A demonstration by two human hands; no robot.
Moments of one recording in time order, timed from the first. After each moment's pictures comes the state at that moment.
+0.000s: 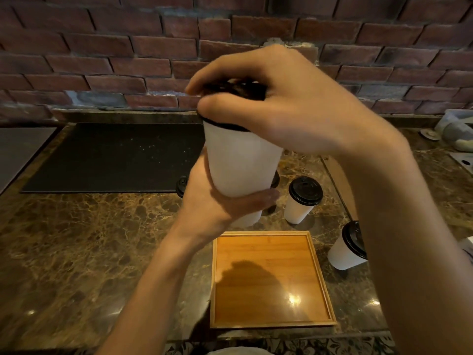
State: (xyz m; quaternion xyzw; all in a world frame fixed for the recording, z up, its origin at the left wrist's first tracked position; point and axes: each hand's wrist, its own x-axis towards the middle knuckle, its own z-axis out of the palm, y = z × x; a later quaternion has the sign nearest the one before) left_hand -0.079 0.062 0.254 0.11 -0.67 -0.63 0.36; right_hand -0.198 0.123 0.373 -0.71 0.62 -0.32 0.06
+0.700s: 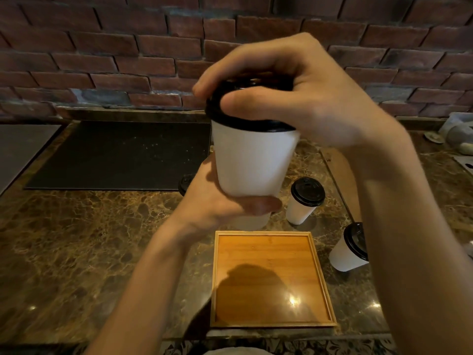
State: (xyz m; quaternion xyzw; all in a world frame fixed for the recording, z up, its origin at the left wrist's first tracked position) left_hand -0.075 0.053 0.257 0.08 -0.70 -0.65 0.27; right_hand -0.204 0.128 0.378 -0.74 0.55 -0.36 0.14
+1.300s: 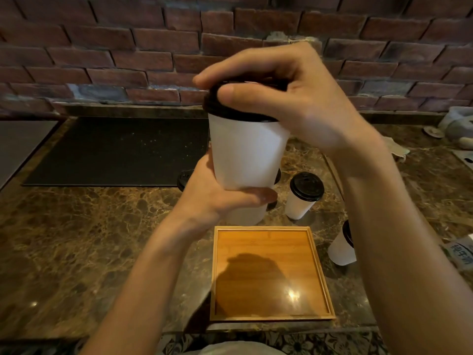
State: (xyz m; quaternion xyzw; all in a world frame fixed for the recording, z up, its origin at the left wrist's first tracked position) left_hand -0.076 0.054 0.249 0.18 -0.70 -0.64 0.27; right_hand -0.205 0.124 0.357 -0.70 0.56 -0.42 0.14
